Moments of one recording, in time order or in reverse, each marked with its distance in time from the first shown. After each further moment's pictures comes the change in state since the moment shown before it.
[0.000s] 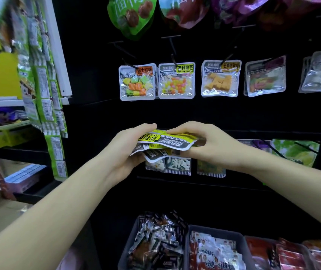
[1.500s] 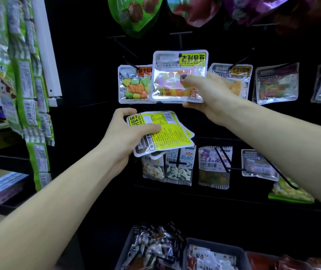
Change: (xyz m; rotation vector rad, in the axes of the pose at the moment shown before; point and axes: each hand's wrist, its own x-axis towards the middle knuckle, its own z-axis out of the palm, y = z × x) left_hand 0.060 0.014 -0.009 0.037 0.098 0.209; right_hand 0.132 -0.003 -0.040 0.554 0.521 0.219
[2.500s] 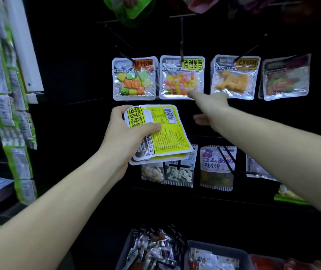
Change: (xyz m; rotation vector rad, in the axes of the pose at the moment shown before) left_hand 0.028 -0.027 0.005 0.052 0.043 0.121; right_hand 0.047 0.057 -0.012 -0.298 0.351 0.249
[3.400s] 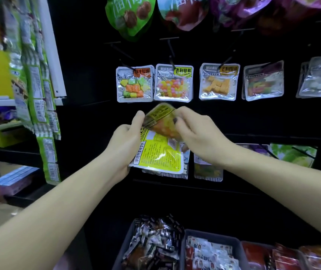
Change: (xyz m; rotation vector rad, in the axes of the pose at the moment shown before) left_hand -0.068 0.031 0.001 0.117 -0.081 -0.224; right_hand -0.145 0.018 -0.059 -0.421 -0.388 -0.757
